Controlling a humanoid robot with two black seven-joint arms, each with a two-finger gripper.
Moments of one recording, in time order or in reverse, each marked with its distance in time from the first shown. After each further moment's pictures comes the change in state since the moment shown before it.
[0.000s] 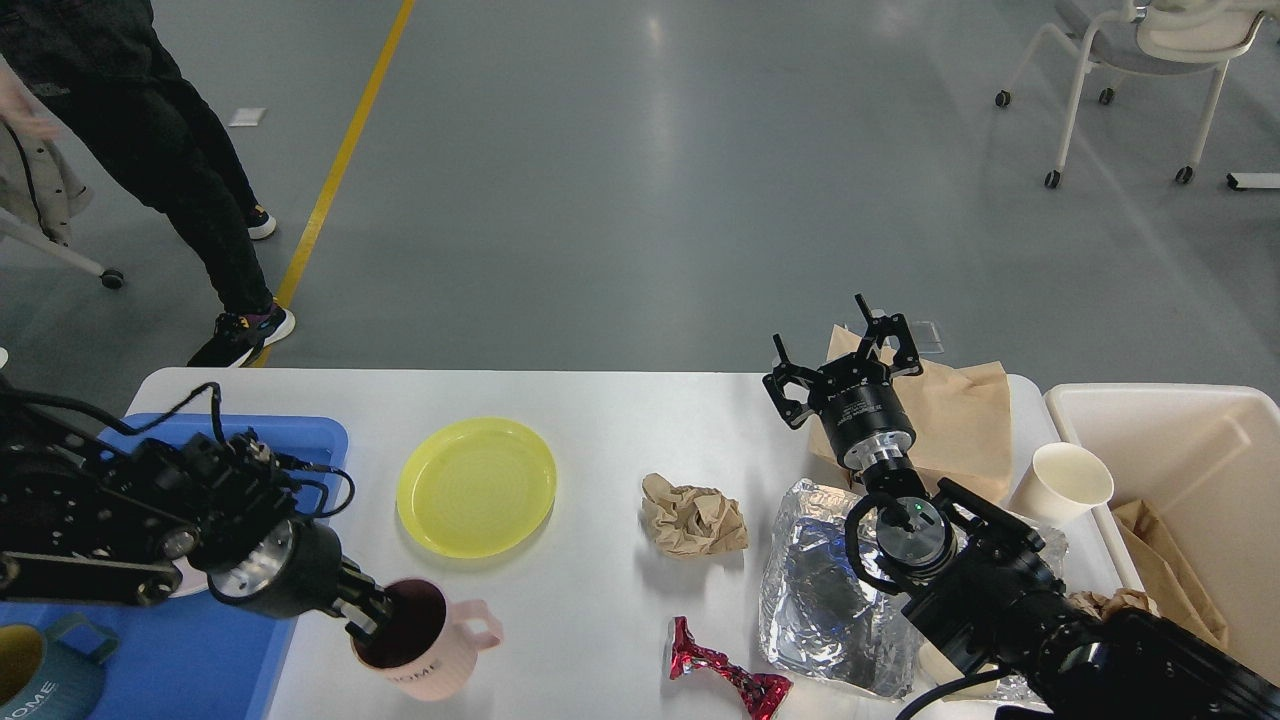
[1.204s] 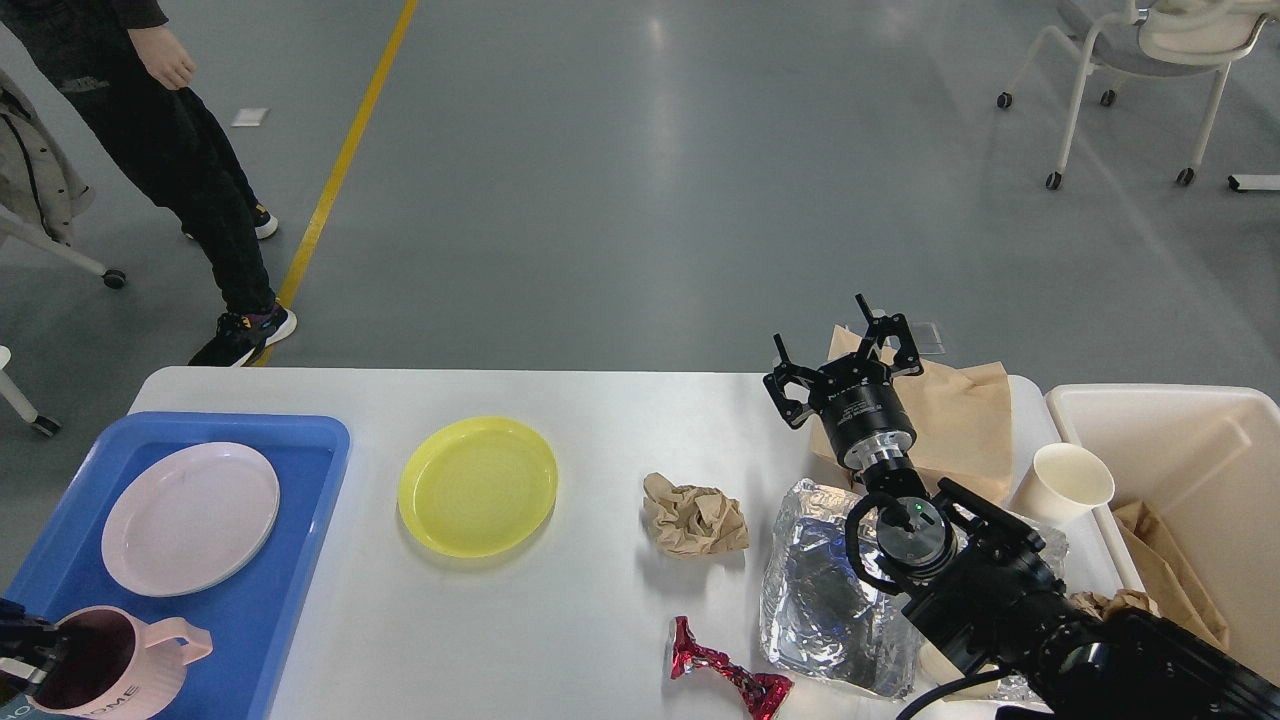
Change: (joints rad) left arm 0.409 0.441 -0.012 0.299 0.410 0.224 -0.133; right arm 0.000 0.000 0.000 -0.001 0.000 0.000 0.000
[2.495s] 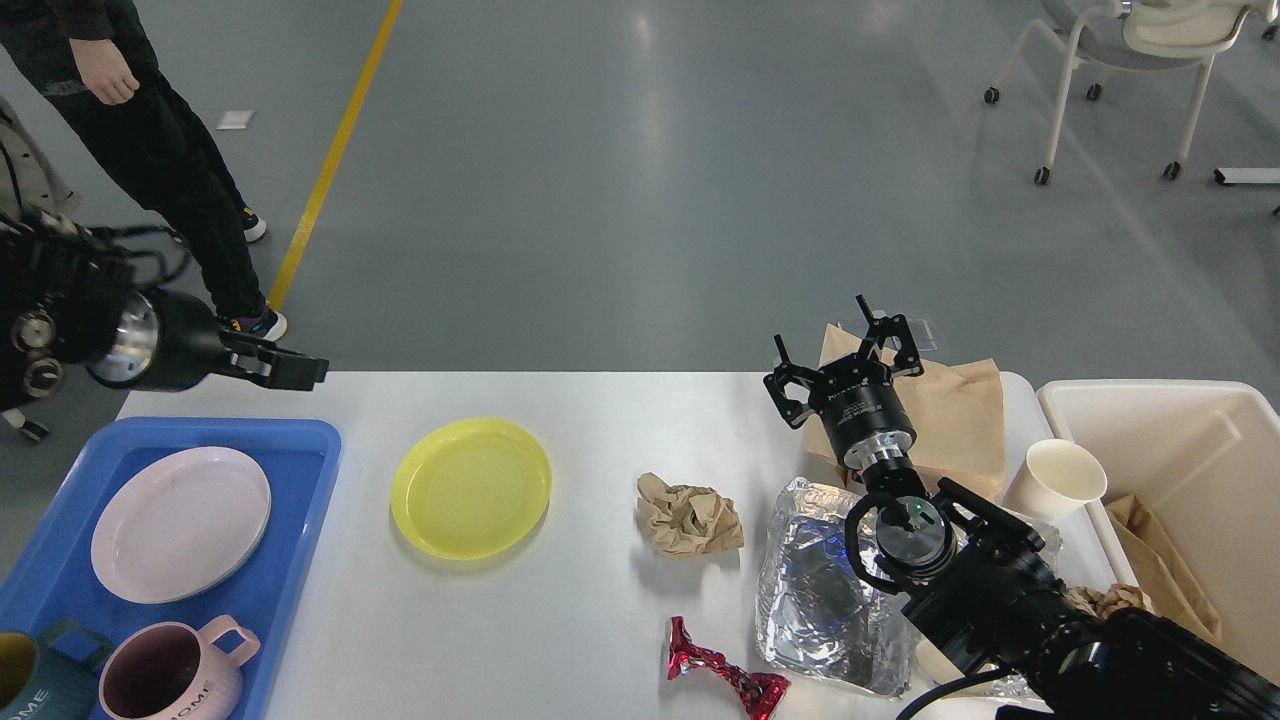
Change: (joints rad) left arm -0.097 -0.321 -0.418 0.109 -0.356 -0.216 0.202; right arm 0.000 0.000 0.000 0.001 0.000 0.000 0.000
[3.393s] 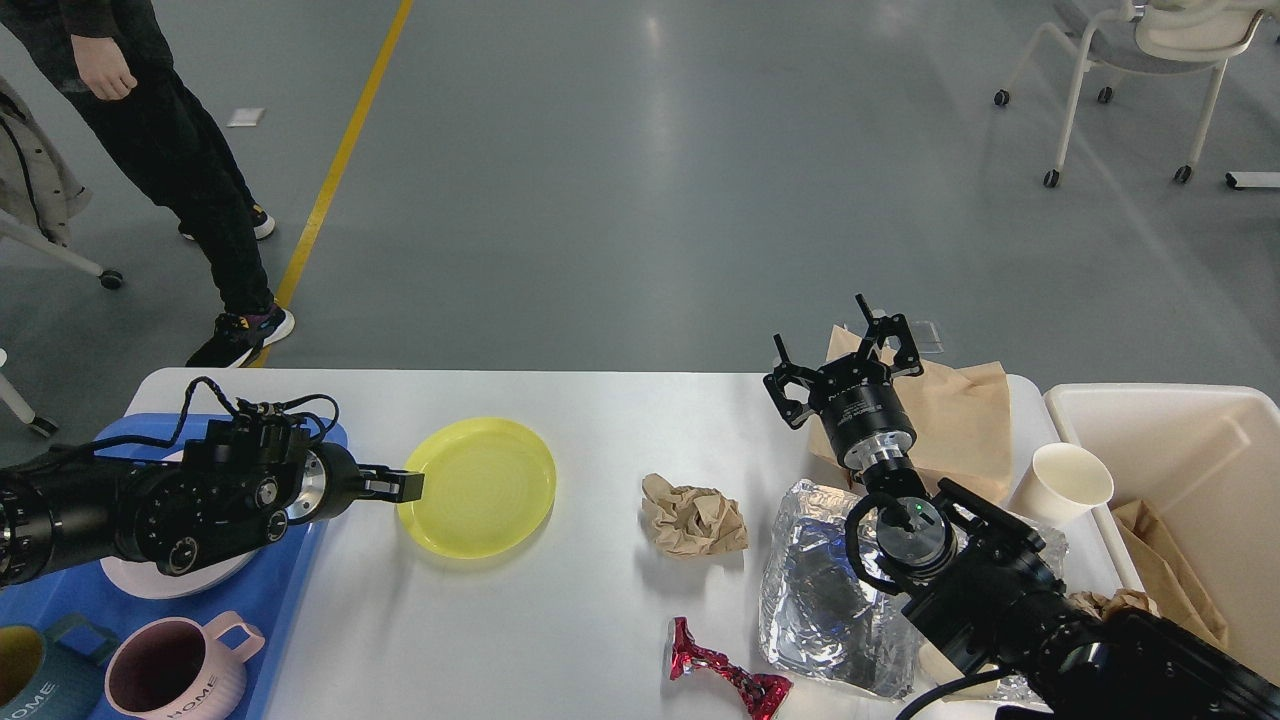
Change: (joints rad) left arm 0.392 -0.403 -0.070 0.394 -0.162 0.151 0.131; right arm 0.000 0.000 0.000 -0.001 0.000 0.000 0.000
